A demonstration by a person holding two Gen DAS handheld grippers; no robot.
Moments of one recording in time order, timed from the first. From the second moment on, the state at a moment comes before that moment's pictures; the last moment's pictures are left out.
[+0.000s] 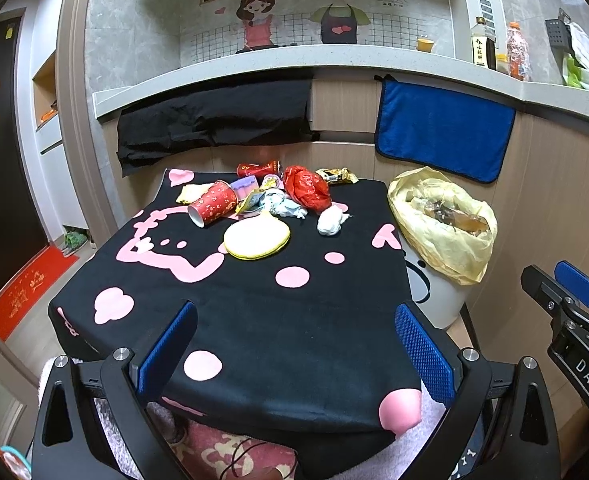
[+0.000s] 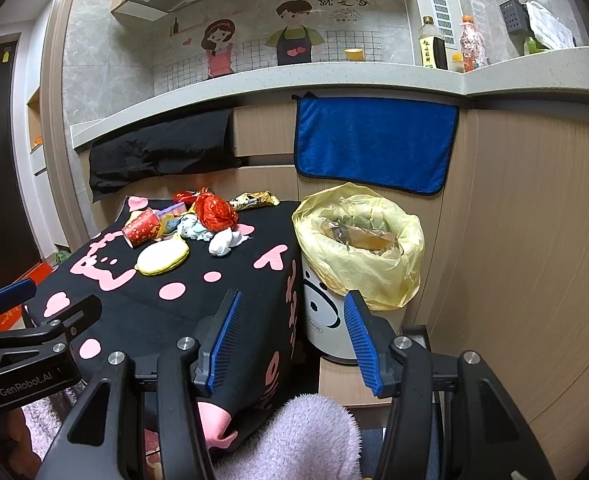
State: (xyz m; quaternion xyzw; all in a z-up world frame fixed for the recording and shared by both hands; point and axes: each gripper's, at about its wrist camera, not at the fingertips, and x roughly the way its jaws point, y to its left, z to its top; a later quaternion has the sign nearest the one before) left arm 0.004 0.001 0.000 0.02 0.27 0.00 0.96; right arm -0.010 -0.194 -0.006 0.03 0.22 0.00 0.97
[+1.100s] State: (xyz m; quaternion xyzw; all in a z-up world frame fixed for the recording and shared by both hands) left arm -0.001 -0.007 0.000 0.02 0.27 -0.01 0.96; right arm -0.014 -0.203 -0.005 0.04 0.22 0.00 0.97
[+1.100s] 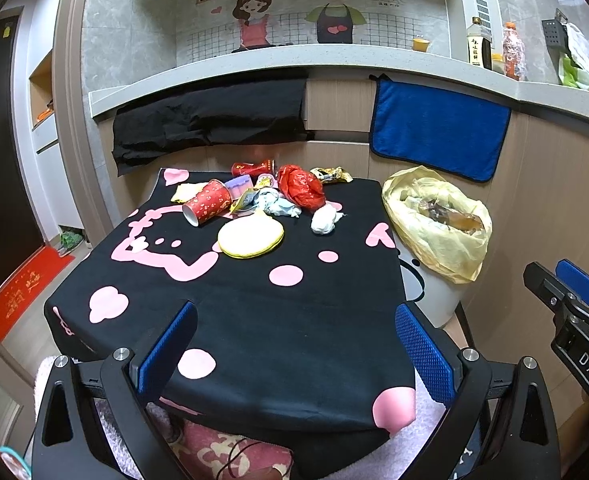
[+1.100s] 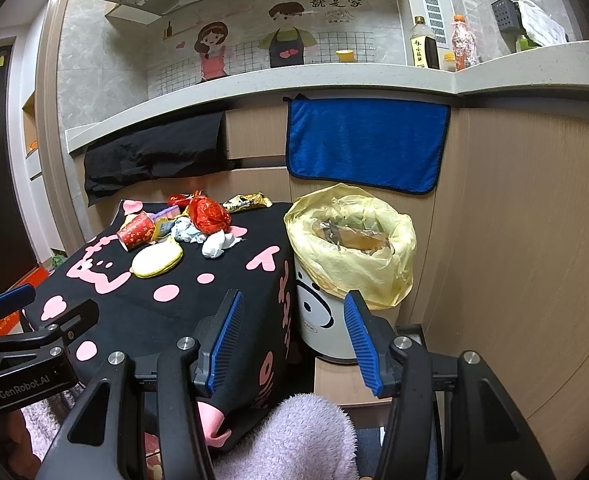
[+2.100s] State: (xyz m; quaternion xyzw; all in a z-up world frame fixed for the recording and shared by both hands) left arm 0.053 0.056 0.019 -0.01 0.22 0.01 0.97; right arm 0.051 -0.179 0.013 0.04 0.20 0.03 0.98
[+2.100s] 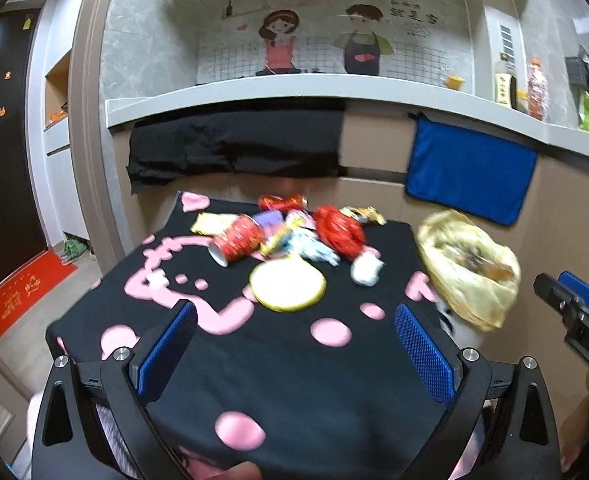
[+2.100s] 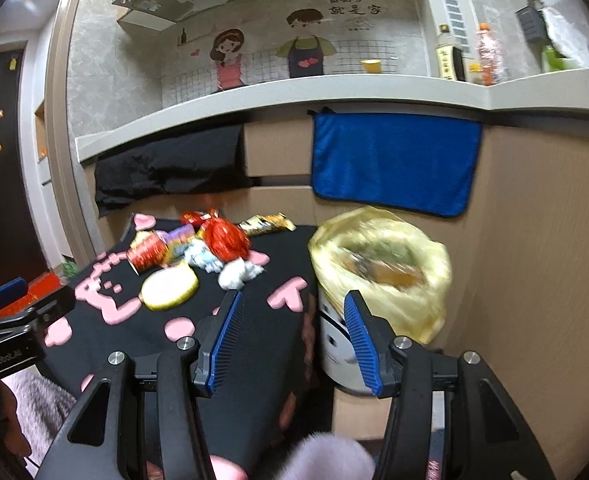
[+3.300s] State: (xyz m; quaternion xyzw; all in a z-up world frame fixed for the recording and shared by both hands) left arm 0.410 0.204 -0.061 -0.05 0.41 -0.09 0.90; right arm 0.348 -0.065 -0.022 -0.05 0.30 0.18 0.93
